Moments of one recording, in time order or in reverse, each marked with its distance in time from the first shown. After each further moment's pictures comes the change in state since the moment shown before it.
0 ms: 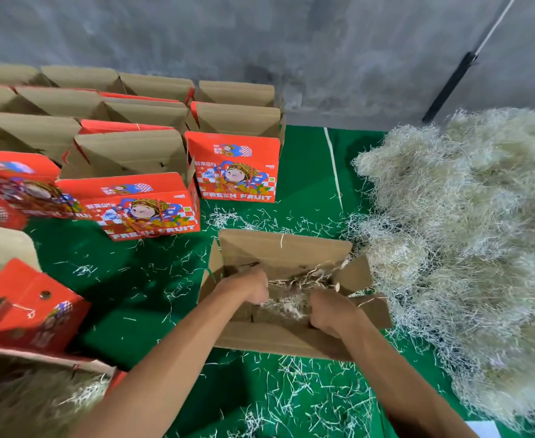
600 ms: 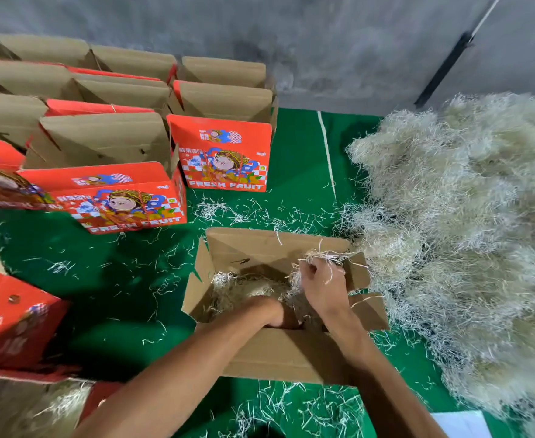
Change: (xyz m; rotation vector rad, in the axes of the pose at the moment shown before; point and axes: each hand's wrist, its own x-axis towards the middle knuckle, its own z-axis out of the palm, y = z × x) left_hand 0.044 0.048 0.067 0.047 -0.294 0.086; right_hand 0.031 0.006 0.001 0.549 0.621 0.172
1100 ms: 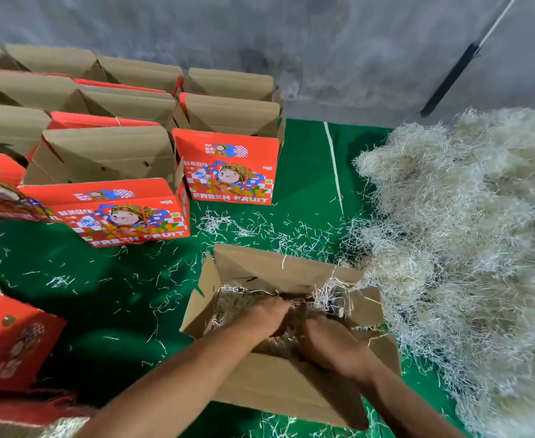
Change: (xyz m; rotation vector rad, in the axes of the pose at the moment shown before) left_hand -0.002 -0.028 -0.024 -0.244 0.349 -0.006; right_hand -0.015 0.011 0.011 -0.585 -0.606 -0.235
